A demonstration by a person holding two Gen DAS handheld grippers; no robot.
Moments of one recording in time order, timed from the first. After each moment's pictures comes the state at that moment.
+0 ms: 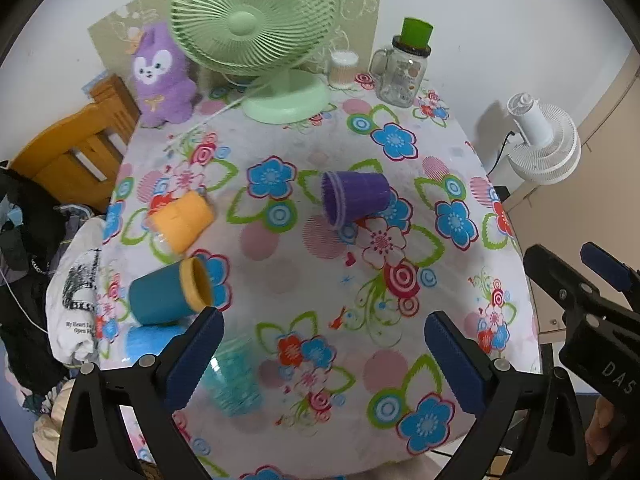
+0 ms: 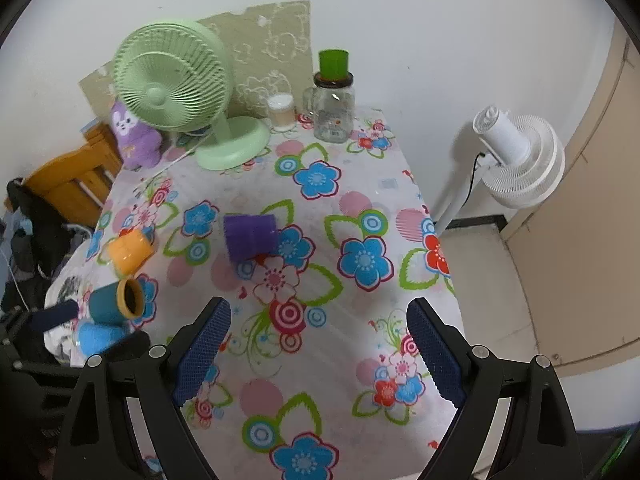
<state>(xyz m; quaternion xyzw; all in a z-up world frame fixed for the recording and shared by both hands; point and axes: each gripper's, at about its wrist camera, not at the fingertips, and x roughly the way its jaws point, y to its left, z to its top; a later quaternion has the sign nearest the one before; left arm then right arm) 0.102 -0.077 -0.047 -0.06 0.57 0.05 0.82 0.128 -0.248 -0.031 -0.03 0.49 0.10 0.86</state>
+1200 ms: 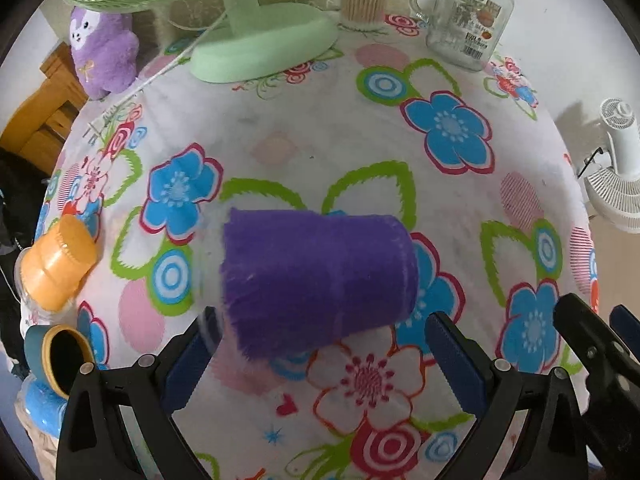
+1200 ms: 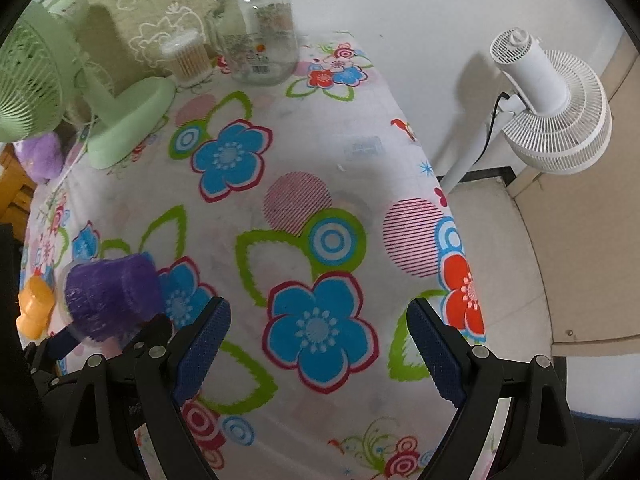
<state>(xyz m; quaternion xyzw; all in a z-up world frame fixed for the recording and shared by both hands) 0.258 -0.115 -0.202 -0.08 0.61 0.14 0.77 0.290 -0.280 -0.178 -0.01 0.58 0.06 0.82</state>
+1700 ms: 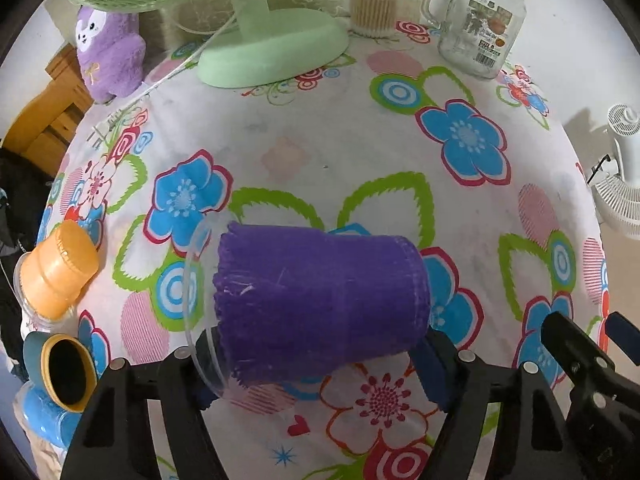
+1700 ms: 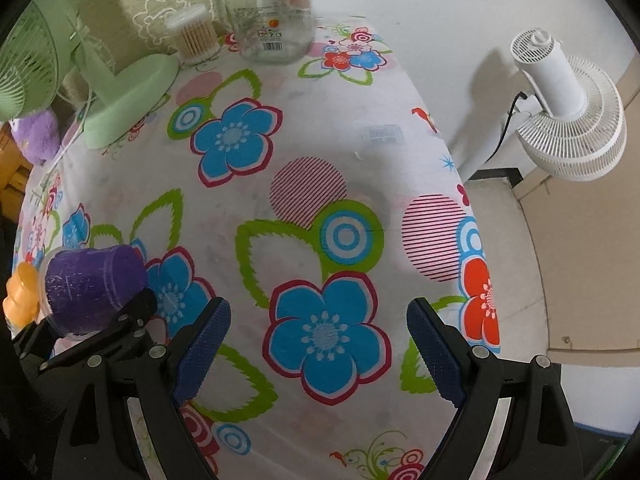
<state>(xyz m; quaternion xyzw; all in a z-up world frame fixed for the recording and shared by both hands) 0.262 -0.101 -0.207 -0.08 0.59 0.15 0.79 0.296 -0.269 -0.195 -0.03 0.59 0.07 0.80</state>
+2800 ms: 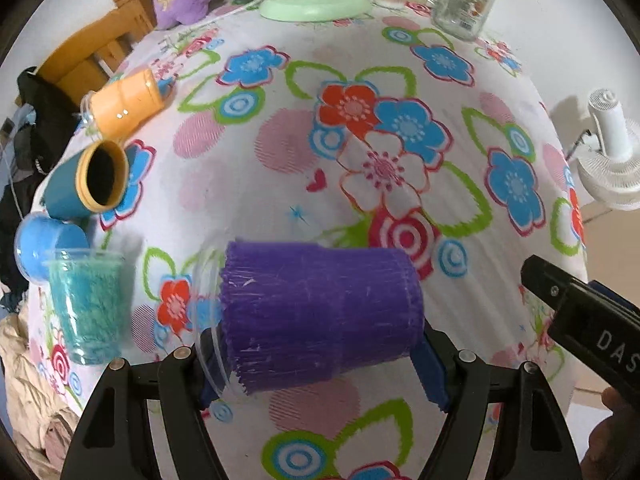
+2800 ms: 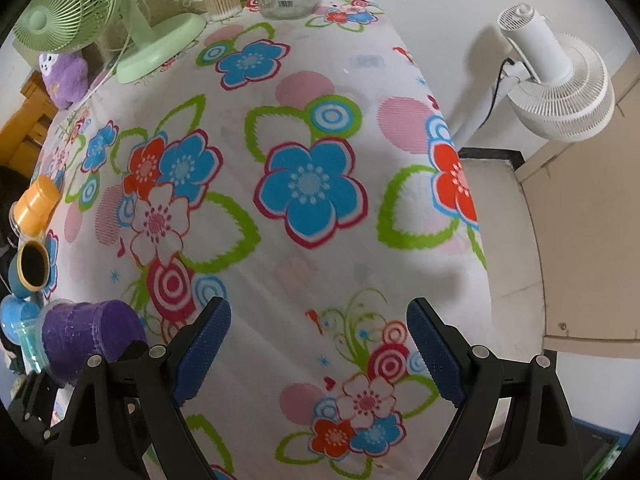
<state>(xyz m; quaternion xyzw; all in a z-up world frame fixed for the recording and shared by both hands) 0.118 -0.150 -0.188 -0.13 0.61 0.17 0.77 0.201 -0.301 -0.192 -0.05 0.61 0.09 0.78</state>
